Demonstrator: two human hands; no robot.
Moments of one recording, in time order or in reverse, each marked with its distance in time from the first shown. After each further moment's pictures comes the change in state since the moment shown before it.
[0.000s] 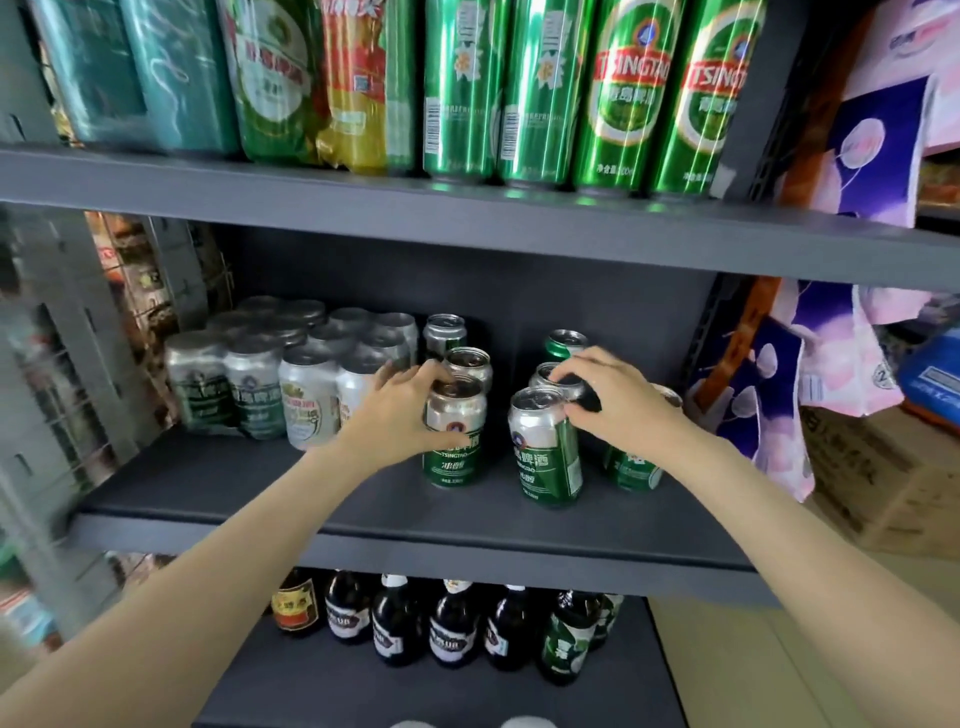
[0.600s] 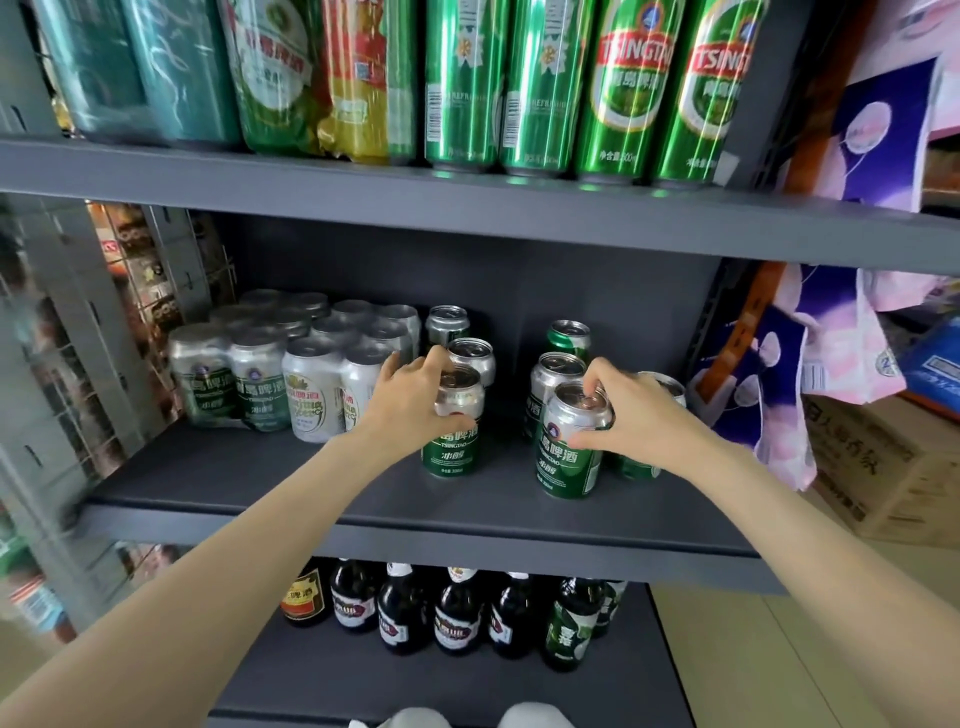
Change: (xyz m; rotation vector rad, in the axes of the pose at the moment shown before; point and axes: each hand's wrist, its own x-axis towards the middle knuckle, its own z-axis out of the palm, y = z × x) left_hand 0.002 0.009 0.005 0.035 0.011 -0.102; right_hand -0.021 0.003 0.001 -0.001 -0.089 0.125
